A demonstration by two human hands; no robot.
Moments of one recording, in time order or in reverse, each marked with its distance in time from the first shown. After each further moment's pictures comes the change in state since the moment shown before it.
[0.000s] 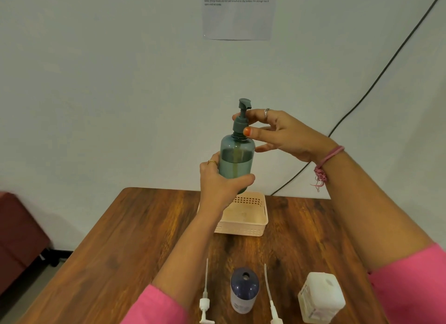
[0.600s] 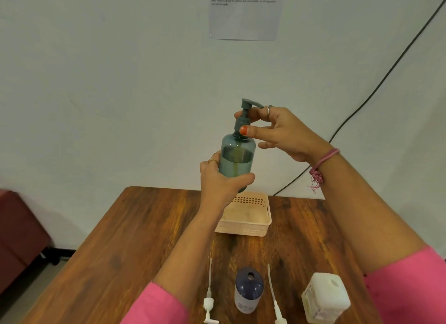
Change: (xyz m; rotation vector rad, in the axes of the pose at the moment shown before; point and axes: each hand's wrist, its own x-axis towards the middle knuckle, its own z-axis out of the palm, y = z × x) left_hand 0.005 -0.004 -0.014 0.005 0.011 -0.008; right_hand 0.007 -0.012 0.020 0.037 0.138 -0.005
